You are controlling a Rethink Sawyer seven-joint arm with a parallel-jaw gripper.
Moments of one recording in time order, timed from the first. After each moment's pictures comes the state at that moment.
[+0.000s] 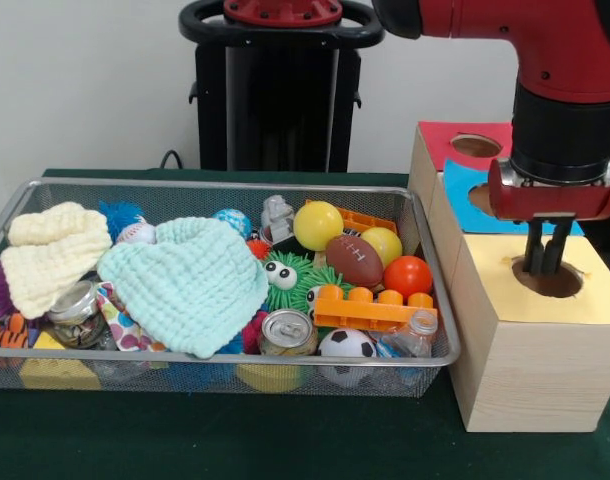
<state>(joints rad) 0.14 -0.42 -0.21 1.30 0.44 0.76 1.58</state>
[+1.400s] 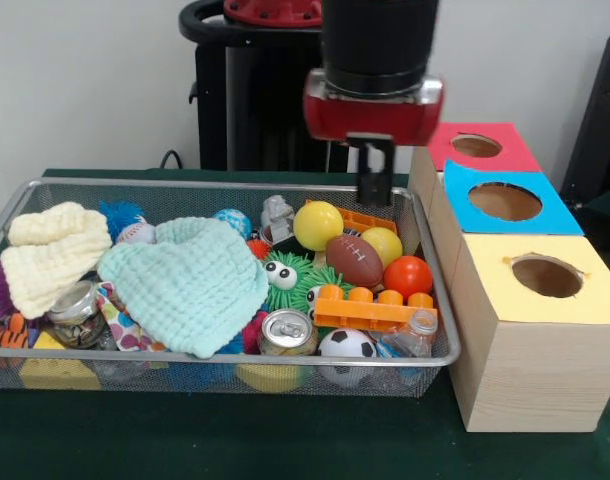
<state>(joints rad) -0.11 -0.58 -0.19 1.36 0.28 0.90 1.58</state>
